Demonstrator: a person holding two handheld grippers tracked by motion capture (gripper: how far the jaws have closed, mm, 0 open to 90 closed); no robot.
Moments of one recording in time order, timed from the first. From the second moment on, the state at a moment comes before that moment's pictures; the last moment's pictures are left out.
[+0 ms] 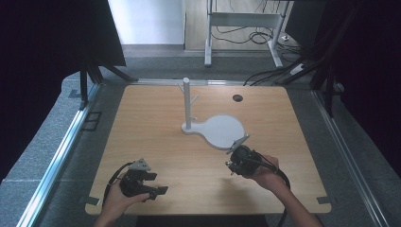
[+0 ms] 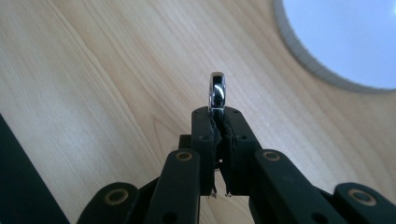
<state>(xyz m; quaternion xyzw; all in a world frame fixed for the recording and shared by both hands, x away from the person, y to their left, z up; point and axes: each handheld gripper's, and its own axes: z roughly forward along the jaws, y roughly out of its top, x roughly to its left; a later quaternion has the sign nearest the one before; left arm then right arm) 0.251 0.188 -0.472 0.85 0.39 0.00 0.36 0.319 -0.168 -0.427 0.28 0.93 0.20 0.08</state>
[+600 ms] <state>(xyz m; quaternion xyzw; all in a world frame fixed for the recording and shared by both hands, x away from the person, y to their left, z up) 0.251 0.187 -0.472 0.85 0.39 0.00 0.36 0.344 -0.154 -0.395 0.28 0.93 0.21 0.10</state>
